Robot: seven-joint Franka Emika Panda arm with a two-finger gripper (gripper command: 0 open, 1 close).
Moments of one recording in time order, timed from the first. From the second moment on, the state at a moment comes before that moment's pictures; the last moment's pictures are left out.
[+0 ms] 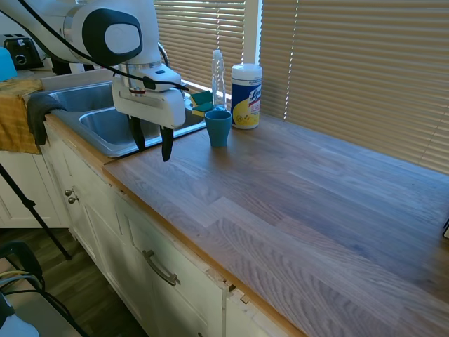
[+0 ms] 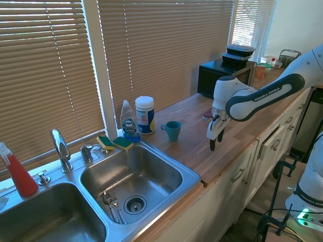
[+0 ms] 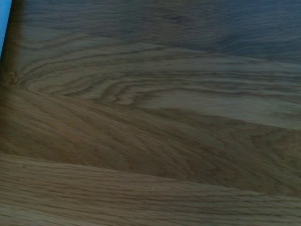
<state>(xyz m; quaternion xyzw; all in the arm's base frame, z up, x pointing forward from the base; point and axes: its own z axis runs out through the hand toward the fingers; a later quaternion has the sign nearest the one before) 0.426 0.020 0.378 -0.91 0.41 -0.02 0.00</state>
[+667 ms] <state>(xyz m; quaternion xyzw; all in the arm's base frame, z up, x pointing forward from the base) 0.493 0.045 0.465 -0.91 0.40 -0.10 0.04</state>
